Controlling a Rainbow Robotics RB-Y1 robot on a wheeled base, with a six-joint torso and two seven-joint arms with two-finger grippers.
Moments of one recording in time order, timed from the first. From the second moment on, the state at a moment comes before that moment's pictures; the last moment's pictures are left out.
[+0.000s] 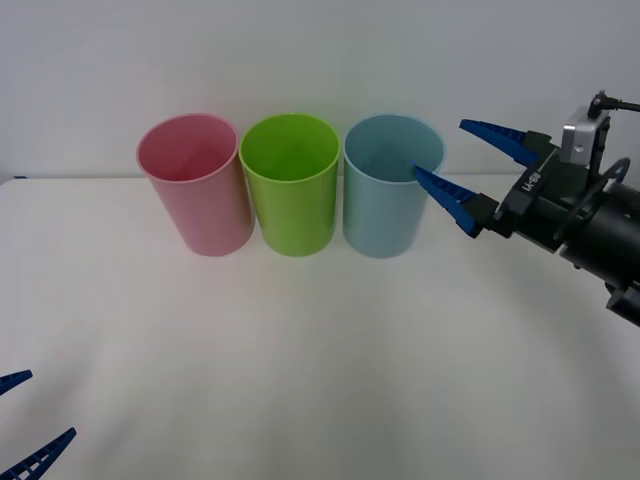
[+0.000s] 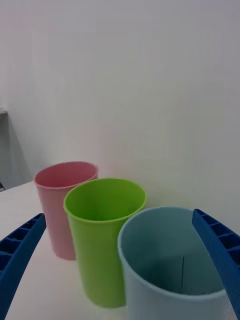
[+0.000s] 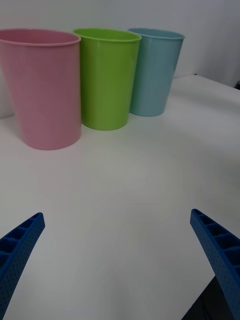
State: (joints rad) right arm -0.11 -0.47 -0.17 -1.90 1.34 -0.87 -0.41; left arm 0.63 0.51 0.50 -1.71 -0.96 -1.23 -0.14
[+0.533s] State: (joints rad) right arm 0.21 -0.48 -0.25 -2.03 1.32 -1.02 -0.30; left arm 0.63 0.51 0.50 -1.71 -0.96 -1.23 -0.14
